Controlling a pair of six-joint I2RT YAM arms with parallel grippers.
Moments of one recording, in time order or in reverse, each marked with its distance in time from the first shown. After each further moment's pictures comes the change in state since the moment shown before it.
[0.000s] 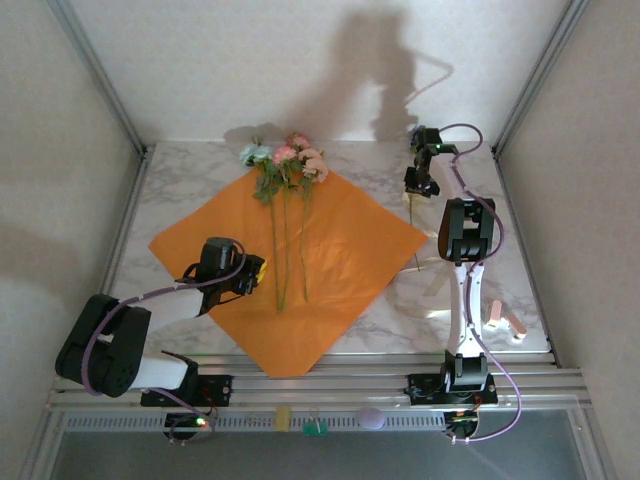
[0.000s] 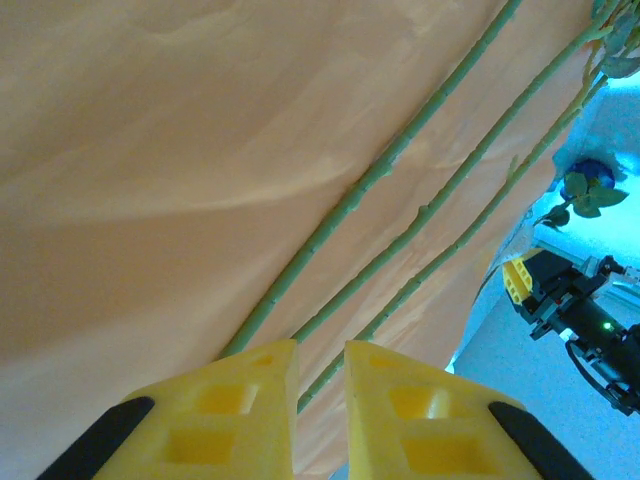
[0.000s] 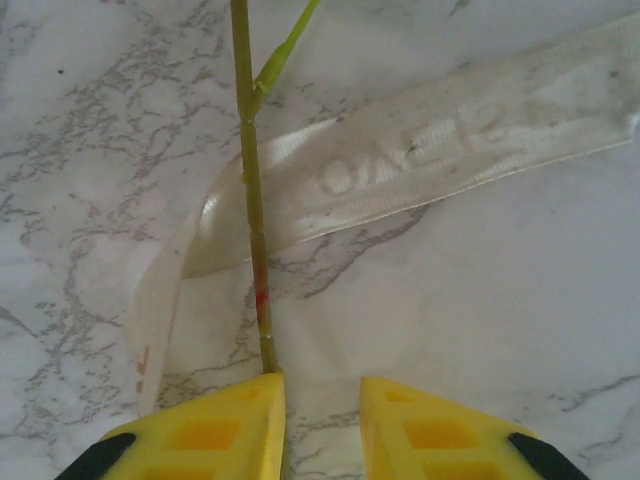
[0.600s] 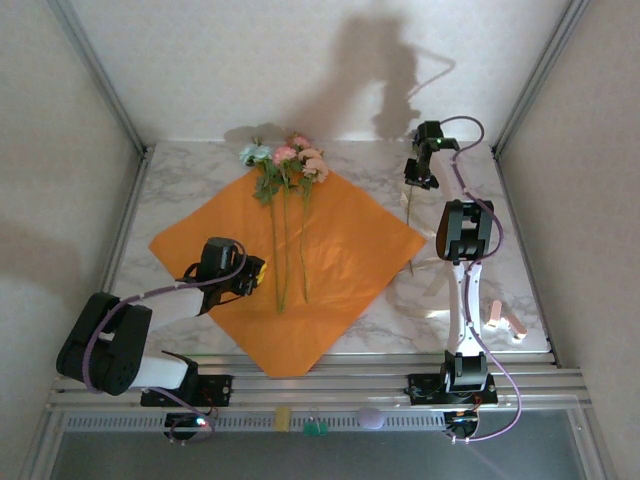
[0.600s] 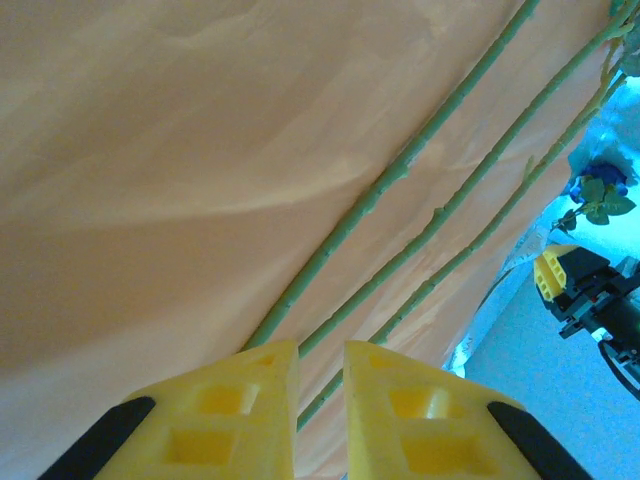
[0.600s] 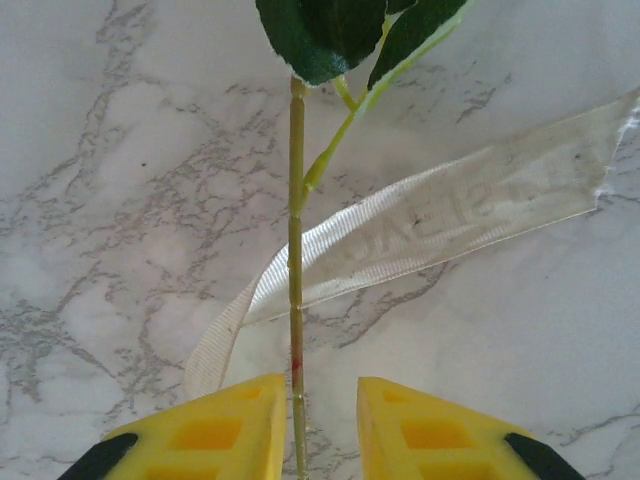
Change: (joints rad) left arm 0.000 0.013 0.004 -0.013 0.000 0.014; right arm 0.003 0.051 0.143 -0.045 -0.004 0.015
